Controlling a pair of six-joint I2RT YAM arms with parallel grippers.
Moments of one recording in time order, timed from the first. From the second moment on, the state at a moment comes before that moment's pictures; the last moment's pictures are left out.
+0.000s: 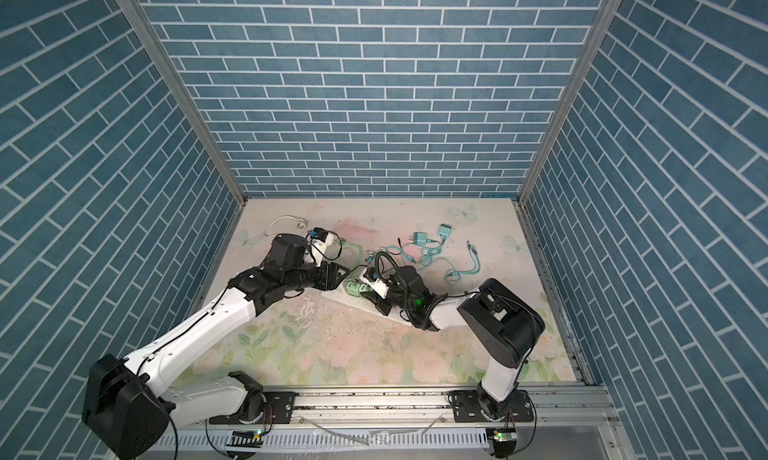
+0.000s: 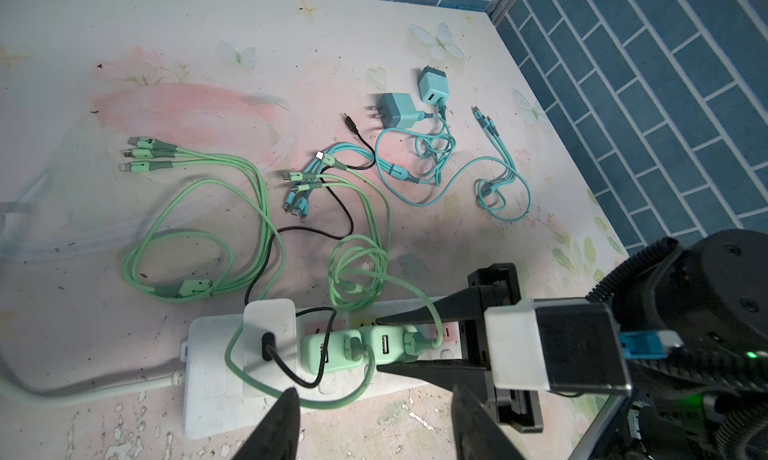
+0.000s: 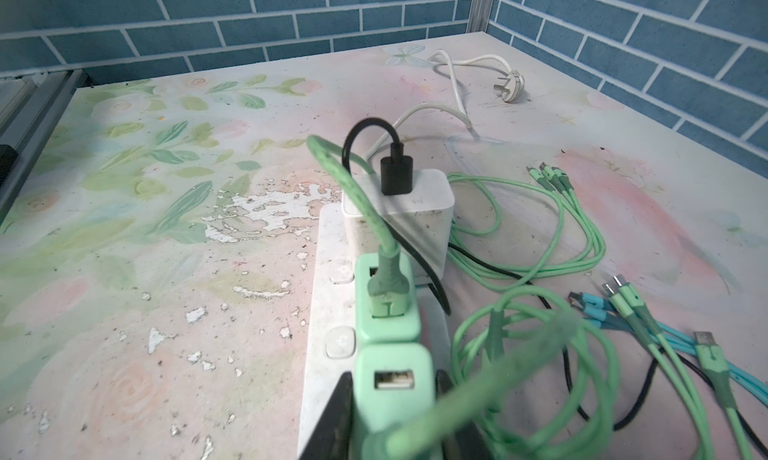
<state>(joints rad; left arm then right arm) -0.51 1.20 0.92 -0.40 0.27 -0.33 0.81 1.73 0.63 0.70 -0.38 -0.21</state>
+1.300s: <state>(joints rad) -0.45 1.17 0.87 -0.38 0.04 -0.32 0.89 1.87 0.79 0.63 -0.34 -0.18</state>
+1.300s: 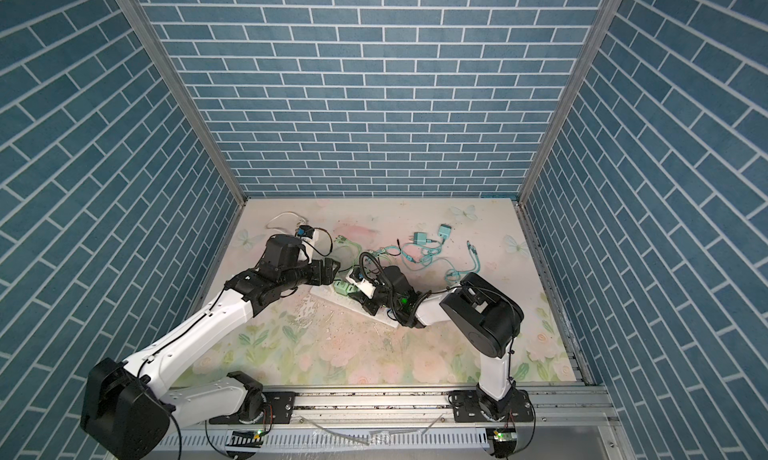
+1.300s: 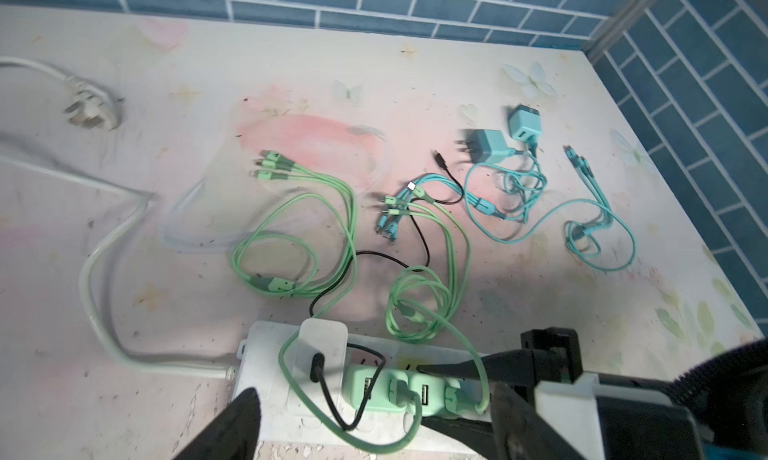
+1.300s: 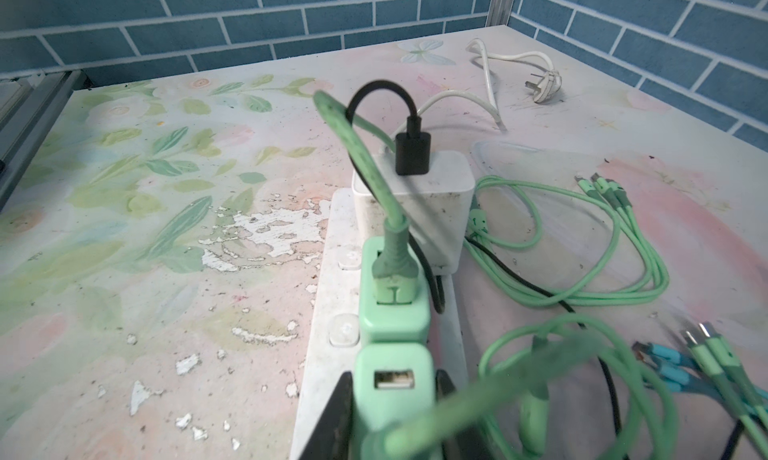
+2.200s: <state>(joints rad) -0.40 1.13 0.82 -0.38 -0.08 -0.33 0.96 1.95 1.00 0.42 -0.34 -0.21</state>
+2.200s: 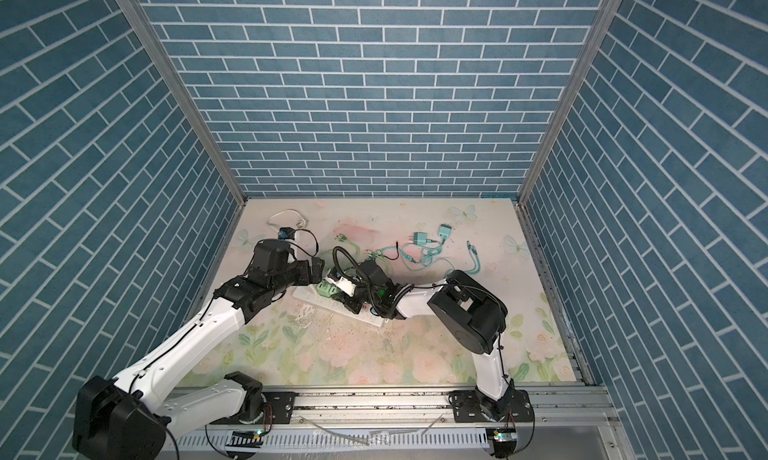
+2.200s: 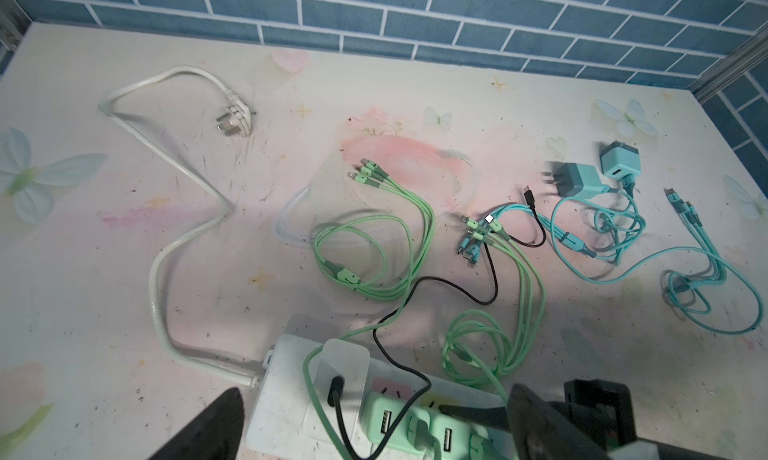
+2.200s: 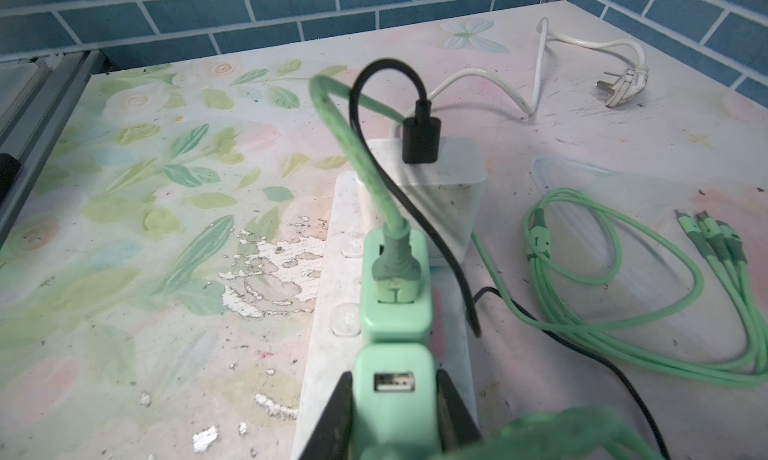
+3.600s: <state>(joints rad) -0.40 1.30 1.03 -0.48 -0.02 -0.31 0.90 1.57 0.68 0.19 -0.34 -0.17</state>
